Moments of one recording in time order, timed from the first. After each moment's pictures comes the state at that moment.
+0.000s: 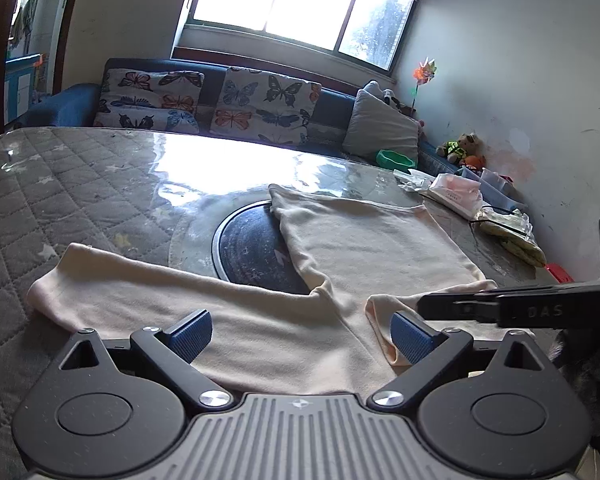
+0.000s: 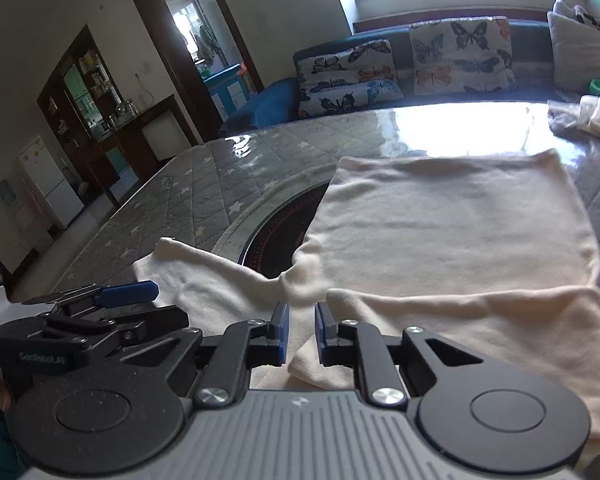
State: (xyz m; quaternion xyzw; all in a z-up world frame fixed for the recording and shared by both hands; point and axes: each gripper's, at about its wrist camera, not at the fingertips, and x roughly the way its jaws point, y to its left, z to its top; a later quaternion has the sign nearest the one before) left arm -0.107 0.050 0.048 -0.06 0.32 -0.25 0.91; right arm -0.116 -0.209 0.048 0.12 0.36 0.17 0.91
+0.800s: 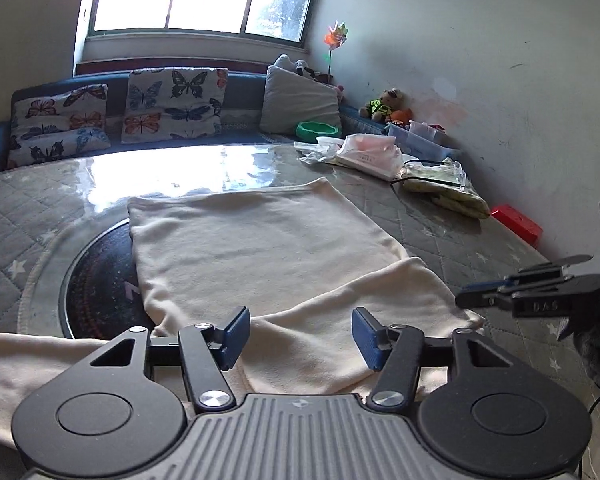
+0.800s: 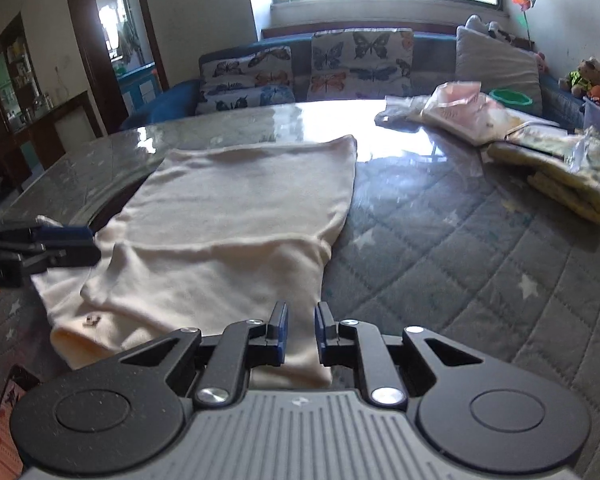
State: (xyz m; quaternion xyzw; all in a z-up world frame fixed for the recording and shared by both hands) left arm -0.091 -0.064 0.043 0.01 0.32 -0.35 0.88; right arm -0.162 -0.342 0.033 0.06 0.37 0.03 0.93
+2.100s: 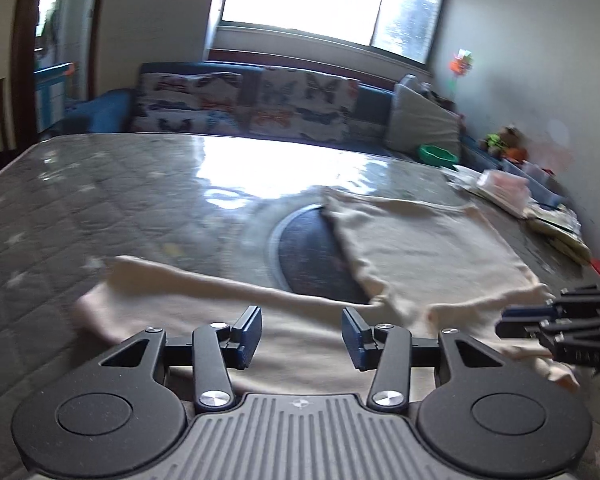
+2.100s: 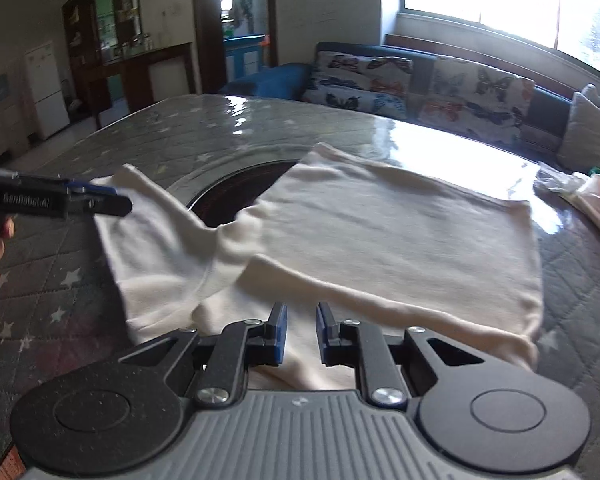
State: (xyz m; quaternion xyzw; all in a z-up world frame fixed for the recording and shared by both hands) left arm -0.088 0.076 0.044 -0.04 0.33 -0.15 0.93; right arm -0.119 -0.212 0.024 -0.06 0.36 0.18 0.91
